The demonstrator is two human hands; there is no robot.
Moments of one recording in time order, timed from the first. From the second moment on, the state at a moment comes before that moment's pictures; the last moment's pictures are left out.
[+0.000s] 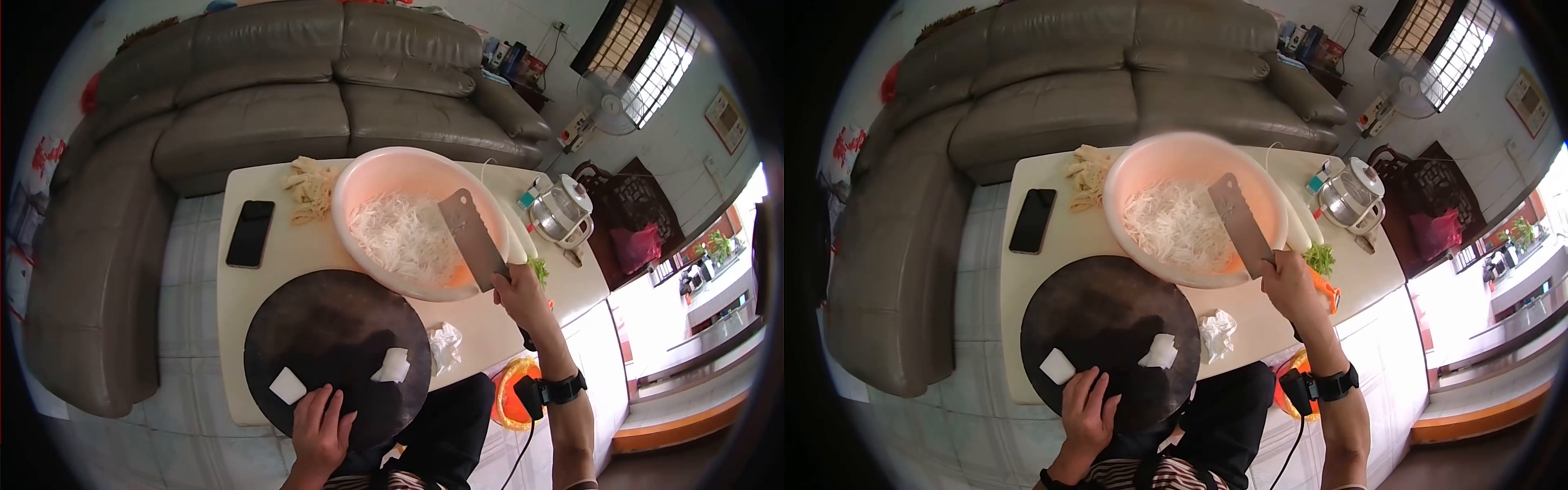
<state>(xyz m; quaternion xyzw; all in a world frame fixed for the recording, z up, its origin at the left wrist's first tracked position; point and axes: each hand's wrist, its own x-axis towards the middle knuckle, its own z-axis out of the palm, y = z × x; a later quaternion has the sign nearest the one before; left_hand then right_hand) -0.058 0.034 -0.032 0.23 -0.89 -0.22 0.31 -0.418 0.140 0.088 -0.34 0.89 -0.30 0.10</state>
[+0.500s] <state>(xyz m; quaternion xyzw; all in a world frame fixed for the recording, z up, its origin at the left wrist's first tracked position) -0.057 0.033 -0.030 0.21 -0.89 -0.21 0.34 -0.343 0.171 0.091 -0.45 0.86 0.19 -0.14</state>
